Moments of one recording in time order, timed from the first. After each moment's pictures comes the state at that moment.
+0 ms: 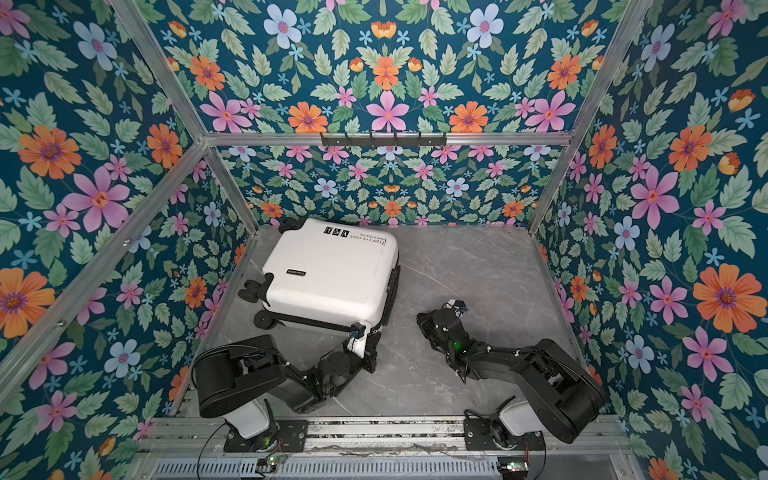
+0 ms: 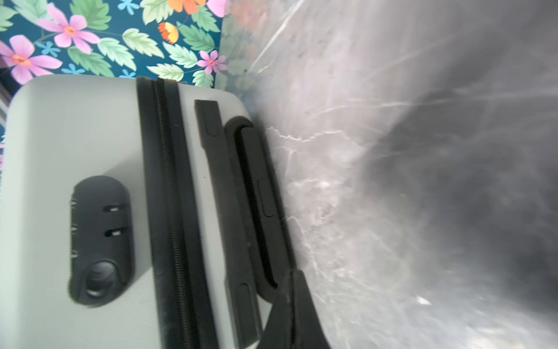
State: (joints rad) left arm -1.13 1.69 0.23 1.25 -0.46 -0.26; right arm 0.62 1.42 0.39 0.55 0.05 1.42
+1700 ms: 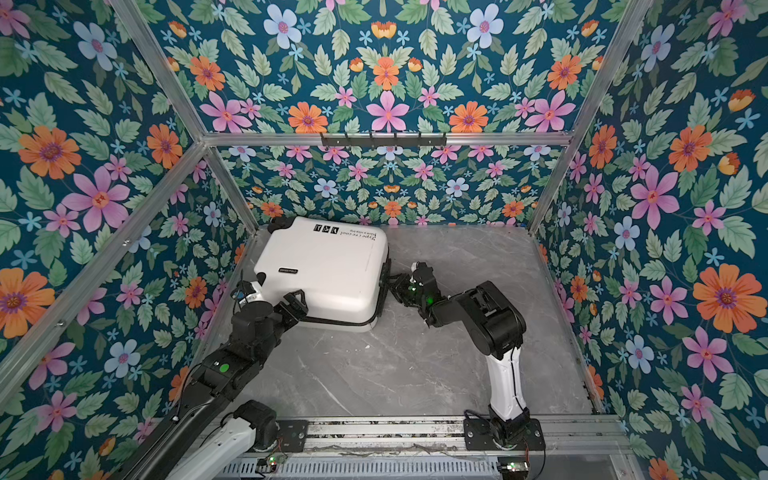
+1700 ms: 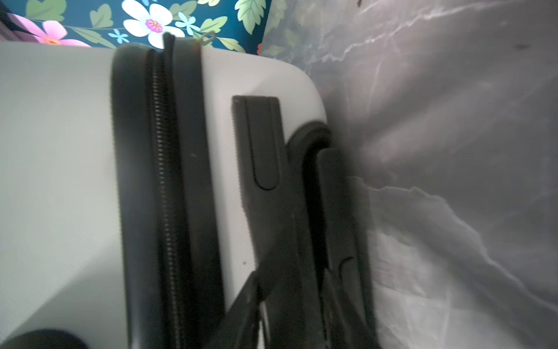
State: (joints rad) left arm -0.45 0.68 0.62 -0.40 -0.32 -0.83; right arm 0.51 2.05 0.97 0.76 -0.34 1.32
